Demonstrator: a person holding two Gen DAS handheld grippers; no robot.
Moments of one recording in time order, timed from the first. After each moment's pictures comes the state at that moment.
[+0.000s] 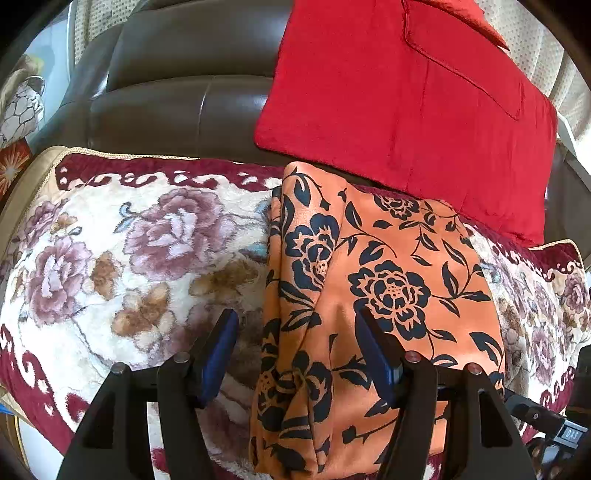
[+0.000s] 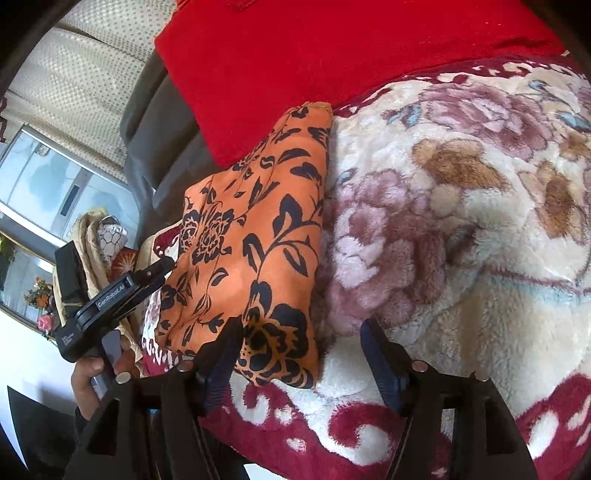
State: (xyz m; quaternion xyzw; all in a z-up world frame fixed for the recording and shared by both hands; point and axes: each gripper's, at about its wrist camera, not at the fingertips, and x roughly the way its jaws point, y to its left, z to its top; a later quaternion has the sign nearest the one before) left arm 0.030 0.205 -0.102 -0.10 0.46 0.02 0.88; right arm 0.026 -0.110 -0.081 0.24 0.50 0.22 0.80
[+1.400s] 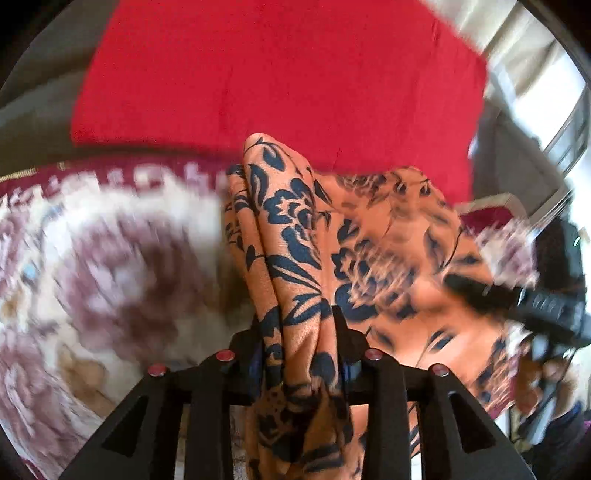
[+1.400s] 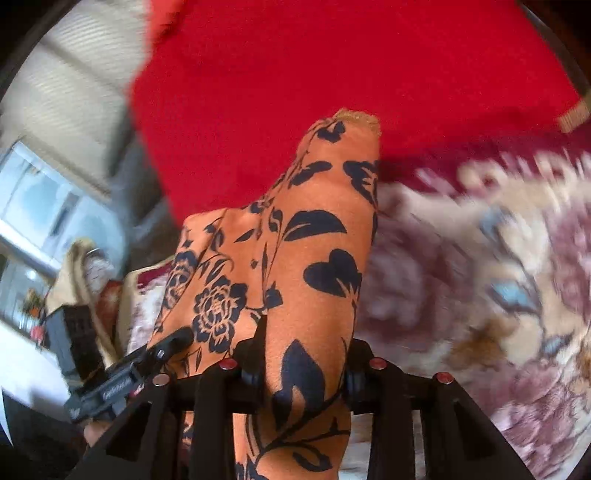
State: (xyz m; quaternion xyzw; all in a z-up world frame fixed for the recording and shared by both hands) left arm 0.091 0.019 -0.132 -0.10 0.51 -0.13 0.85; right arm 0.130 -0.246 -0.073 0.24 0.51 0.19 0.81
